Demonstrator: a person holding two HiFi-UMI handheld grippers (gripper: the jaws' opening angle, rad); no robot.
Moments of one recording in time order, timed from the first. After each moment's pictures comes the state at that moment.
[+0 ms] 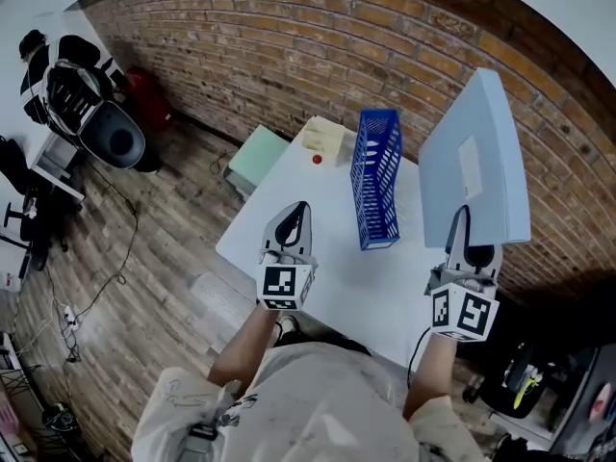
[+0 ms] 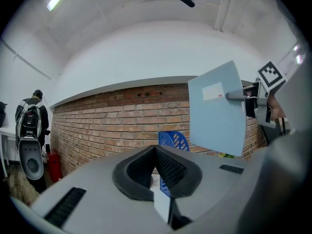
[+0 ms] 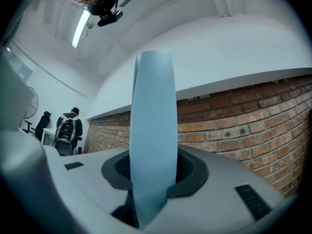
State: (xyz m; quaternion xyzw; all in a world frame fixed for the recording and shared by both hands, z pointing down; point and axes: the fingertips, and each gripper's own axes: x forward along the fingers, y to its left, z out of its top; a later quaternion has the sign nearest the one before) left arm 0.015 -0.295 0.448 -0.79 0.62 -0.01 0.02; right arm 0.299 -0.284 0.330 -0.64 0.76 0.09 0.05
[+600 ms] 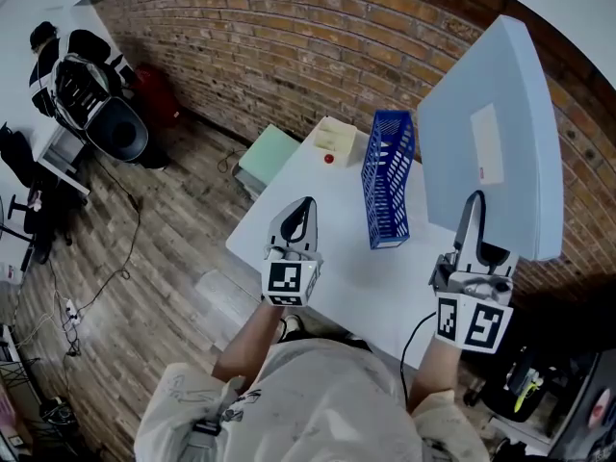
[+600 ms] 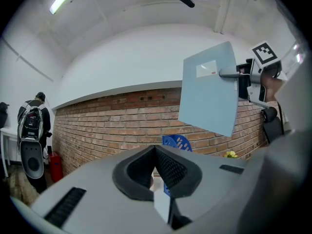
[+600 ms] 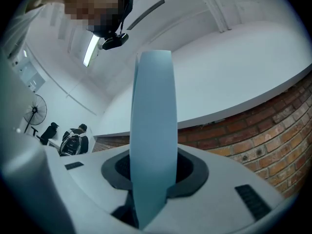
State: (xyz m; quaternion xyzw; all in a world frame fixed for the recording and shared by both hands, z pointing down) left arm 0.001 -0.289 0.435 -0.78 0.62 0.01 0.03; right arm 0.254 -0.256 0.244 -0.59 0.78 0.16 0.14
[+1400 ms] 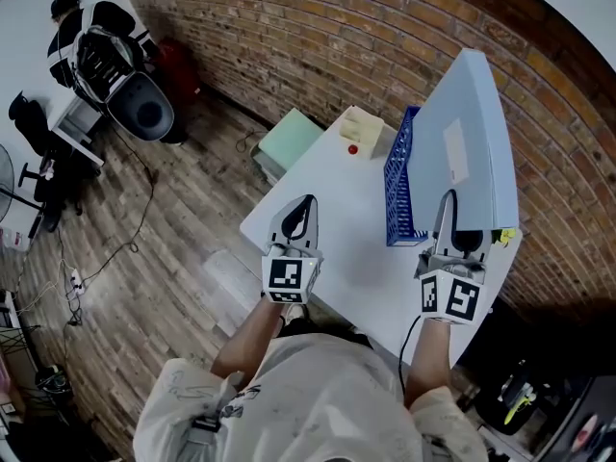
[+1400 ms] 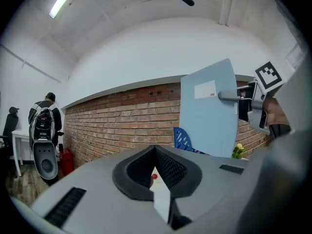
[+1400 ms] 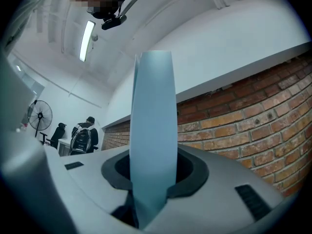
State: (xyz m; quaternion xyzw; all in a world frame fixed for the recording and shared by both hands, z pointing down) left arm -0.038 -0.278 0.455 -0.75 0.66 -0.02 0.01; right arm 0.208 -0.310 0.340 -0.57 0.81 0.09 0.08
